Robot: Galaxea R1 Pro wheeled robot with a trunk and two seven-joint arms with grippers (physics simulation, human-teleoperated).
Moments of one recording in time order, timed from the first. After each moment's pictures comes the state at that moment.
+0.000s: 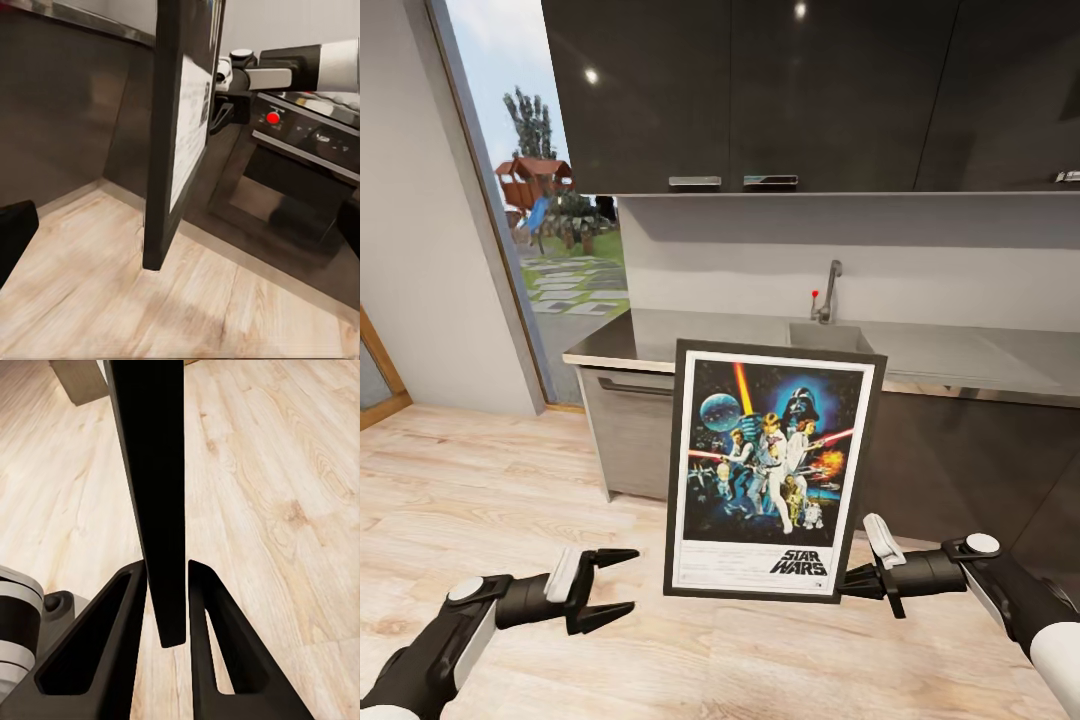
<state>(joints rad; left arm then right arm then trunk) -0.43 0.24 0.01 -0.88 0.25 -0.02 -1.53 -0.66 -0.39 0.21 -0.62 -0.08 -0.09 1.53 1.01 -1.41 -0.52</state>
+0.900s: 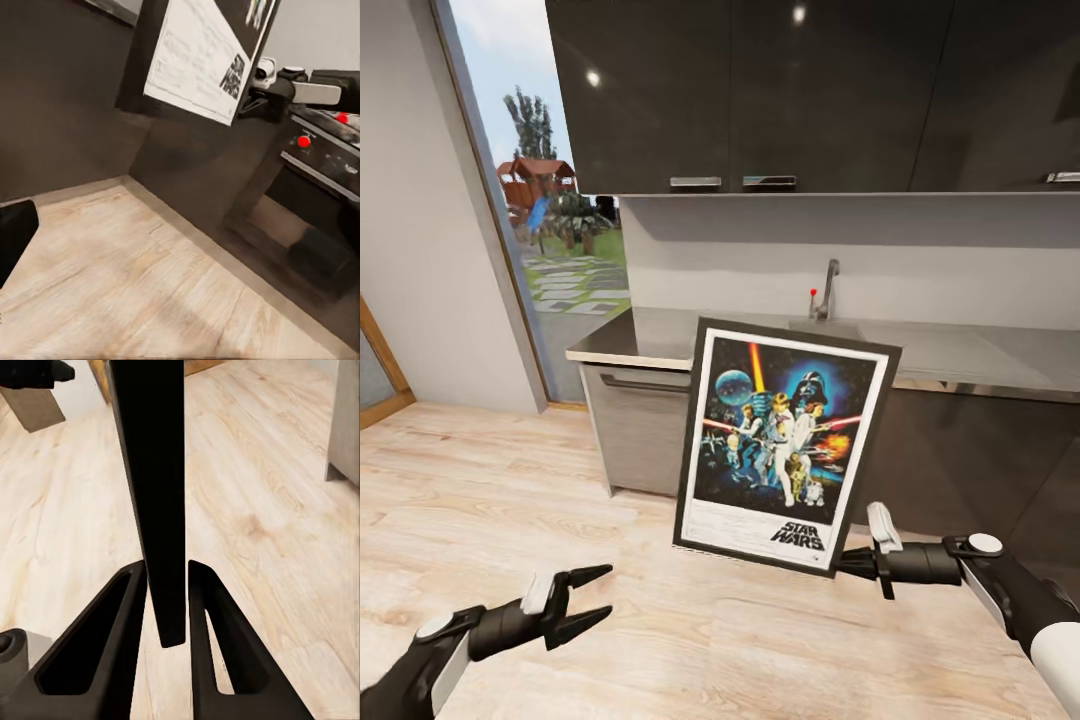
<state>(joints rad) -0.43 0.26 0.13 -0.67 0.25 -0.07 -1.54 -0.66 -0.39 0.20 -0.62 -0.15 -0.09 1.40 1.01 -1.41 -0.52</state>
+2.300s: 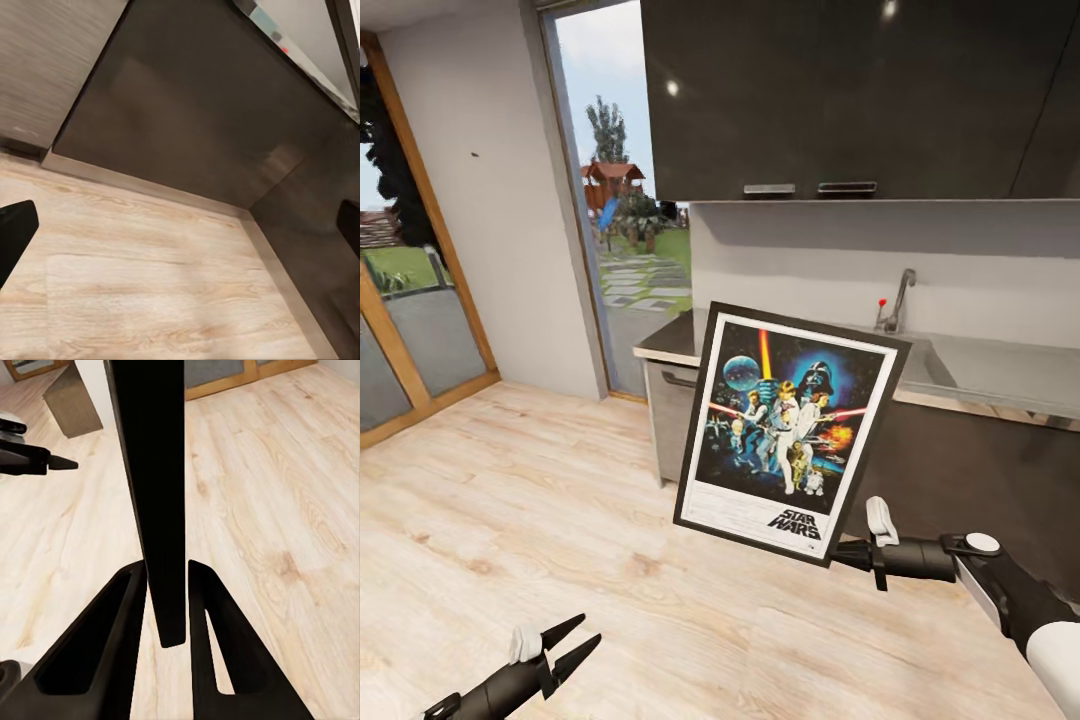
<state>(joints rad) -0.43 0.26 0.19 -0.22 0.35 -0.32 -1.34 -0.66 -0.38 0.20 -0.63 -0.20 -0.08 1.35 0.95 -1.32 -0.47</state>
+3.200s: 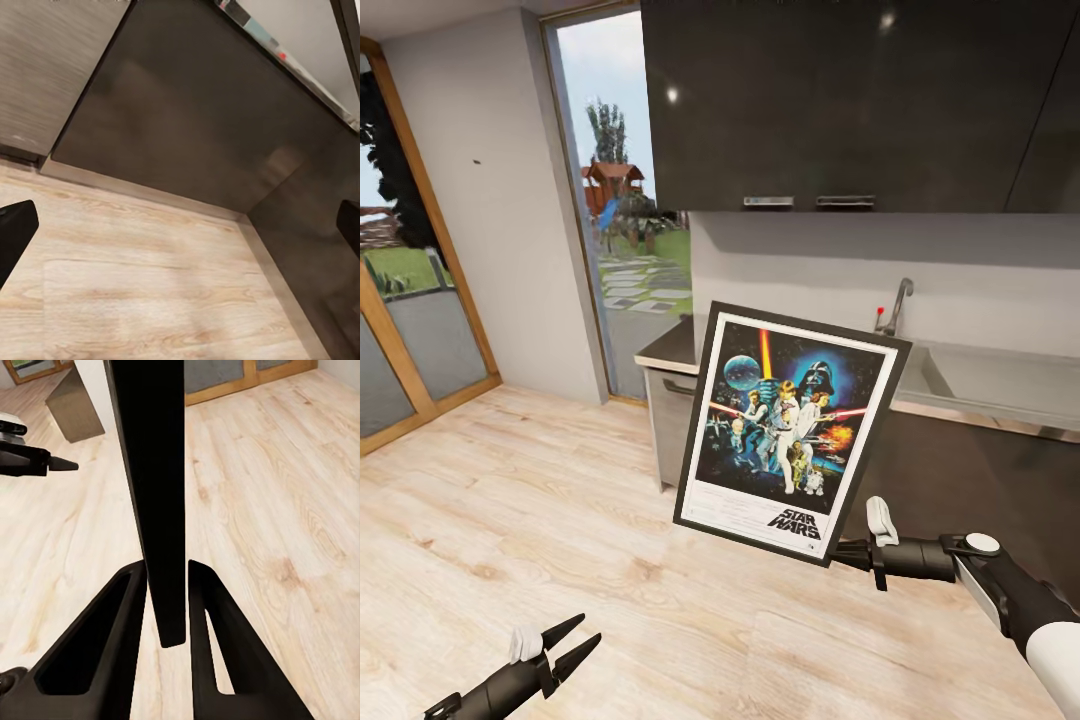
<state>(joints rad) -0.43 0.26 0.19 -0.22 0.35 -0.32 -1.33 -0.66 -0.38 0.20 -0.62 -0.20 -0.08 1.35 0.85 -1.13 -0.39</state>
